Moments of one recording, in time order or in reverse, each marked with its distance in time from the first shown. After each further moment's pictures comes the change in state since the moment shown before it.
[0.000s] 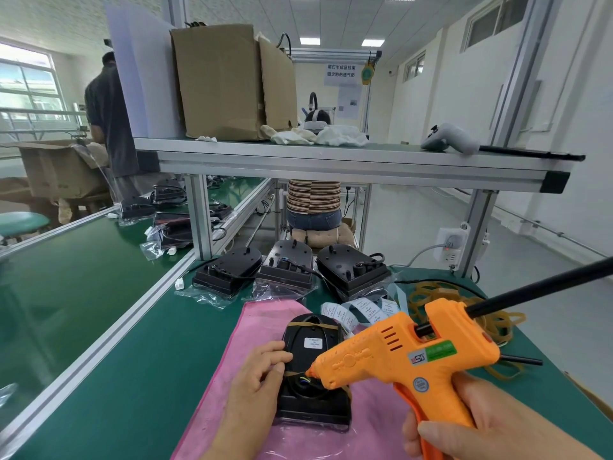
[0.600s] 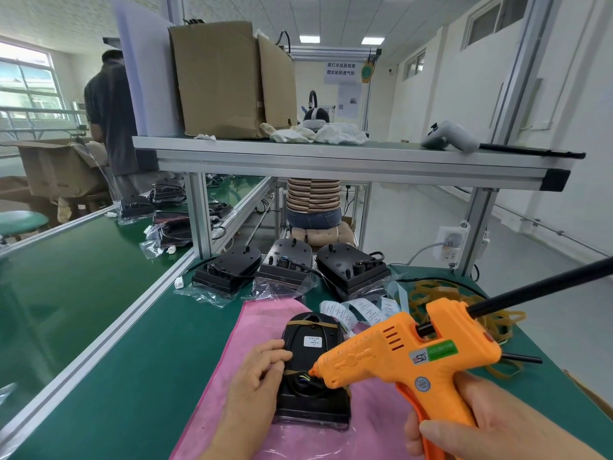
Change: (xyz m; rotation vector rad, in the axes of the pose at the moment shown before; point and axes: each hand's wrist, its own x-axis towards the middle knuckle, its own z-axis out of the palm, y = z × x) left_hand -0.001 0.001 0.000 -0.036 -0.009 0.011; right_hand -0.001 0.002 -0.001 -0.040 -0.005 0.001
